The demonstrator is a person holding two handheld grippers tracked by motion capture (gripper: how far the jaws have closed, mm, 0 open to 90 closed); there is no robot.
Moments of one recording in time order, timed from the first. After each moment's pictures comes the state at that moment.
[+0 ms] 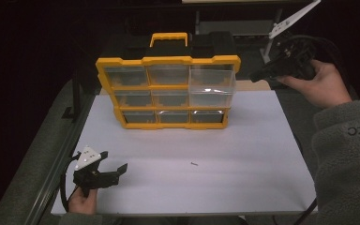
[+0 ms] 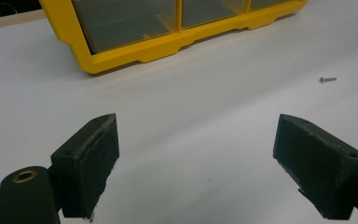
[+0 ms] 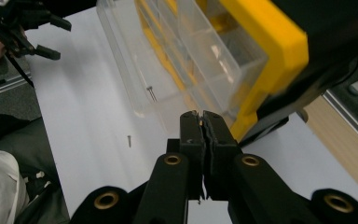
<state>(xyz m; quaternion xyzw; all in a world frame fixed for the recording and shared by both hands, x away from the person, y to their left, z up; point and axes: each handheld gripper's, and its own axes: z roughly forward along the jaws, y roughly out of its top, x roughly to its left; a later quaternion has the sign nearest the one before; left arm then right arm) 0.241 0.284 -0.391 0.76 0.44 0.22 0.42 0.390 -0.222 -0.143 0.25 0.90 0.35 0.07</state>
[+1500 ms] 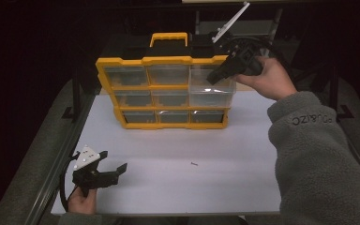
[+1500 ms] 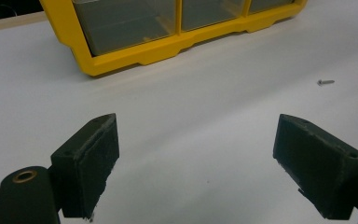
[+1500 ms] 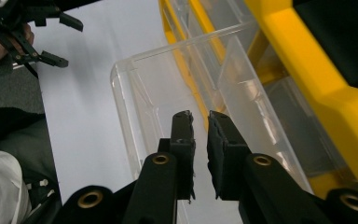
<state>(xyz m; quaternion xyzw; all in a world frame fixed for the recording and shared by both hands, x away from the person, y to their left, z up) 0.241 0.284 -0.391 0.76 0.44 0.22 0.43 0.422 -0.128 -0.155 0.20 0.93 0.32 0.05</state>
